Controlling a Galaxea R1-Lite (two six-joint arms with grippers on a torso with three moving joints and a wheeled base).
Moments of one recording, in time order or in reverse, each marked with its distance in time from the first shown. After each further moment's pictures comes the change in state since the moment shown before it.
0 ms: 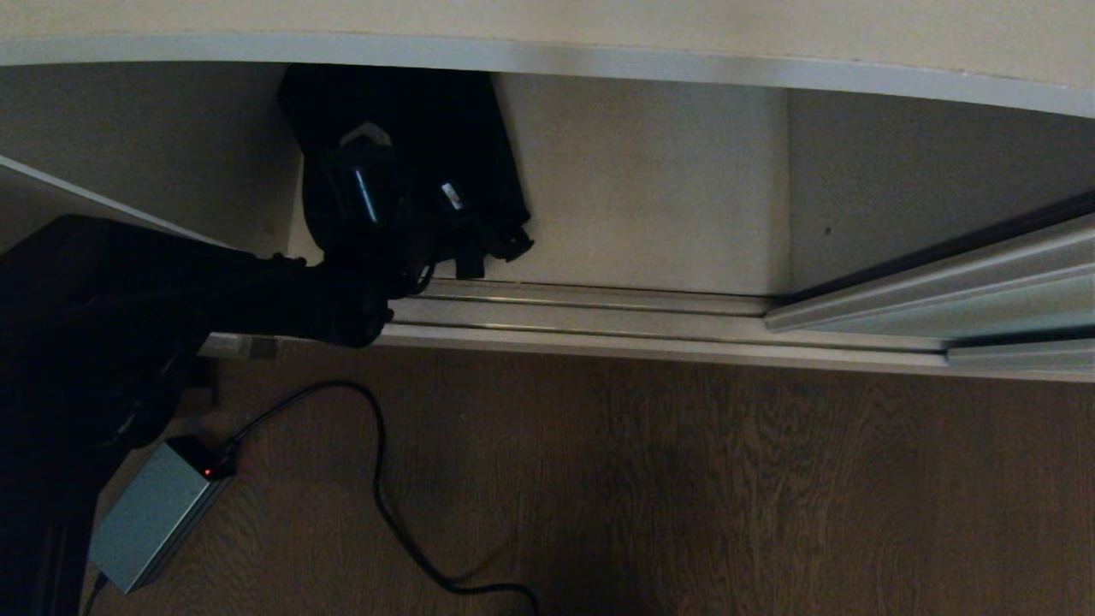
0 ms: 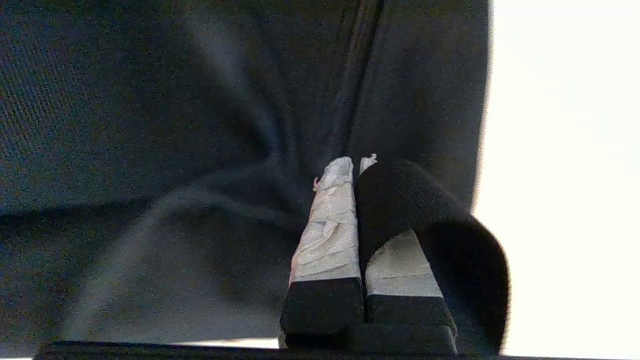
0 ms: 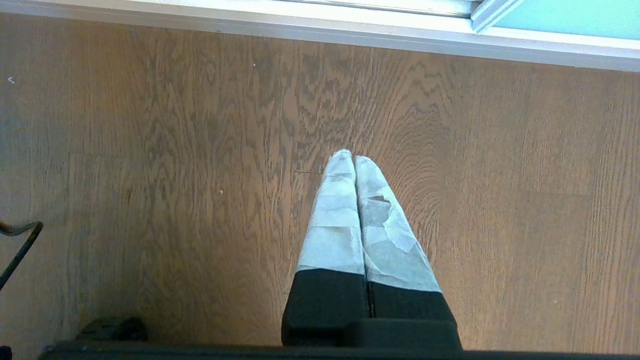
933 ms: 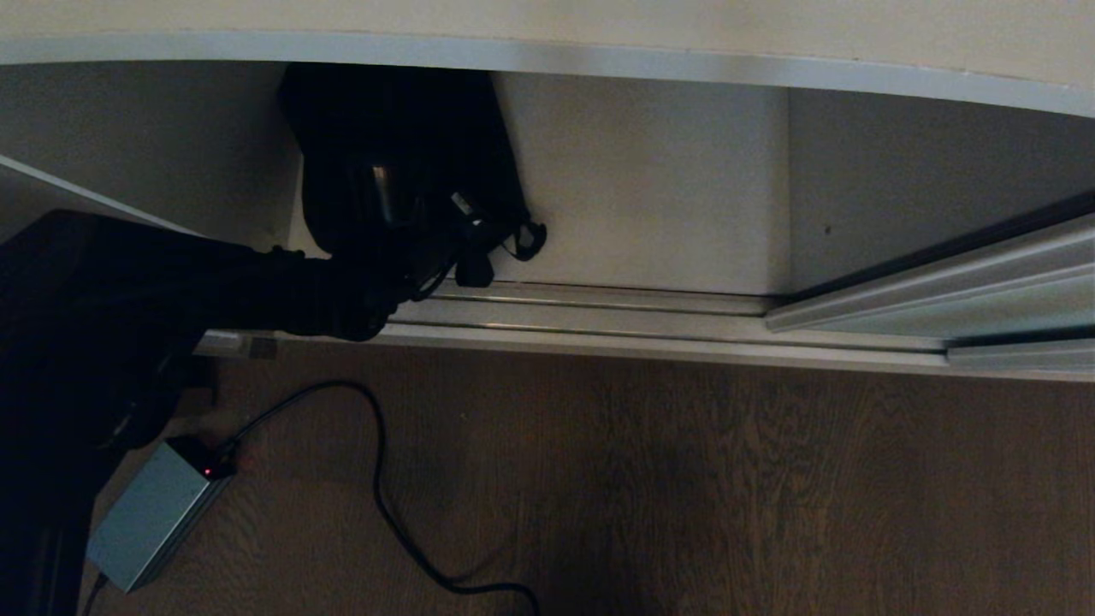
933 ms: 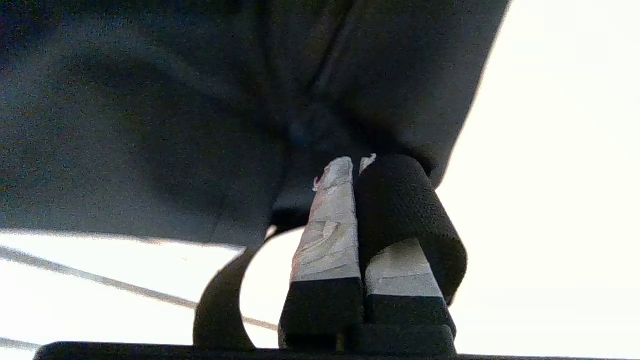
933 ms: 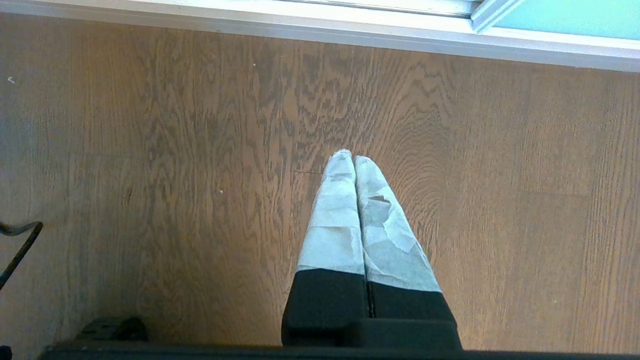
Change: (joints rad) left arm -0.019 -0.008 -0.022 0.199 -0.117 -0.294; right arm 0.000 0.000 0.000 0.000 0.000 0.000
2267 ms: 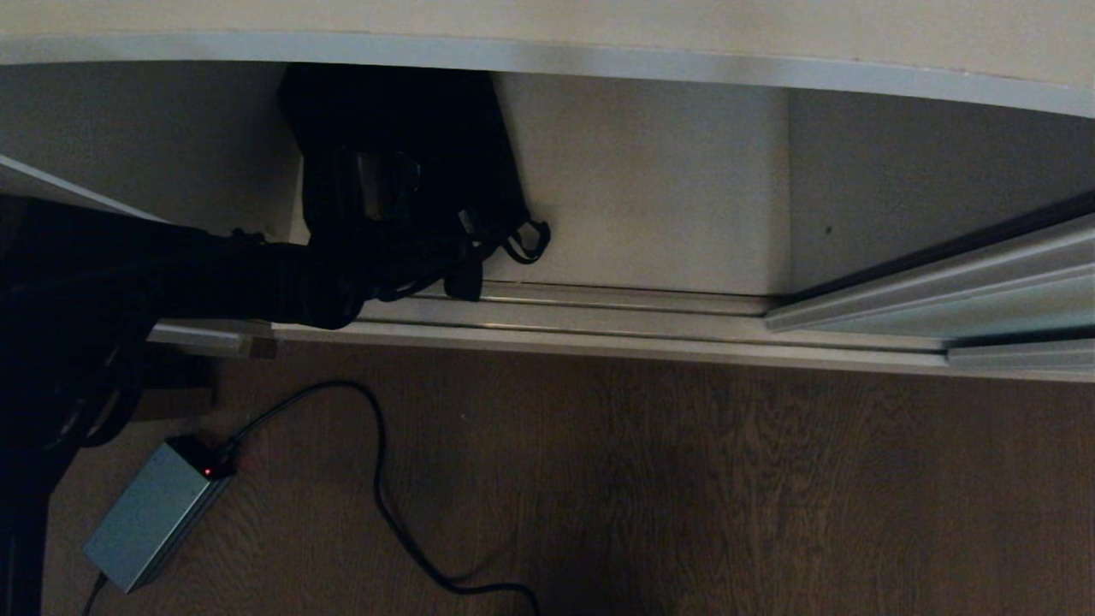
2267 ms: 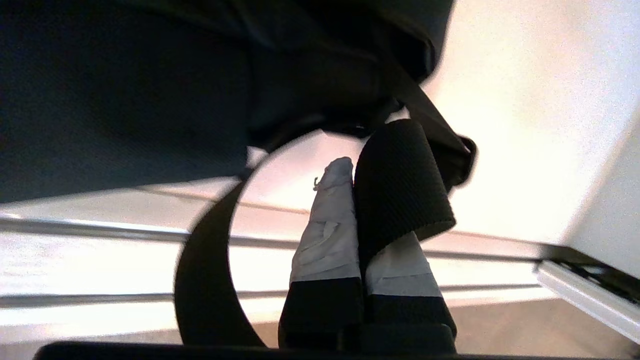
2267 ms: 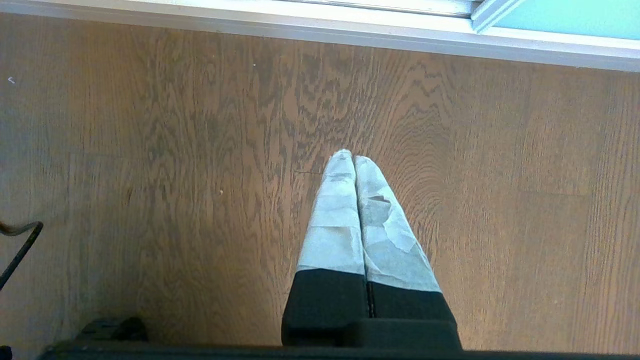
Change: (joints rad) left arm 0.032 -0.053 0.017 0.192 -0.251 0.169; right arm 0.000 0.000 0.000 0.000 0.000 0.000
